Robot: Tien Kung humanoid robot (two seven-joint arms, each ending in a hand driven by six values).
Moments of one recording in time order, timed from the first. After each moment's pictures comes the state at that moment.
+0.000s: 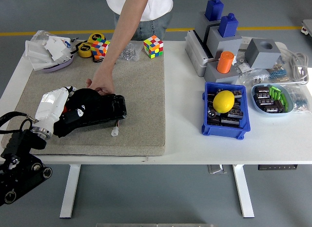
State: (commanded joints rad) left arm -0.45 0.49 -0.55 -1.18 1.69 0.65 0.20; right arm 0.06 -0.43 1.19 0.38 -0.68 -0.16 -0.14
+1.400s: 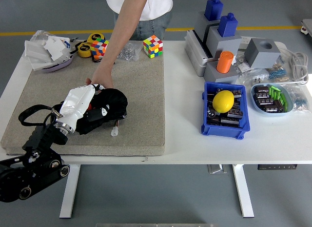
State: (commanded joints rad) left arm -0.53 0.46 -0.45 -1.23 1.70 0.65 0.24; right arm 0.06 -0.43 1.19 0.38 -0.68 -0.16 -0.15
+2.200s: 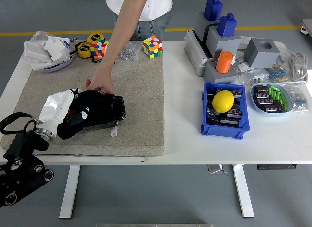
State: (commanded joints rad) left arm -0.44 0.51 -0.54 -1.19 1.71 0.65 0.22; right arm 0.05 -0.43 1.20 0.38 -0.69 -0.16 -0.14
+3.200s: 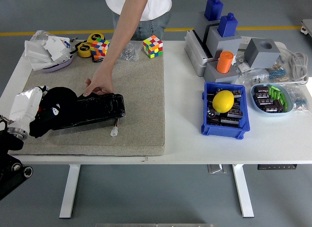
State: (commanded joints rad) left arm -0.33 0.56 -0.75 -1.15 1.75 0.65 0.22; right arm 0.05 -0.43 1.22 0.38 -0.70 -0.15 -0.15
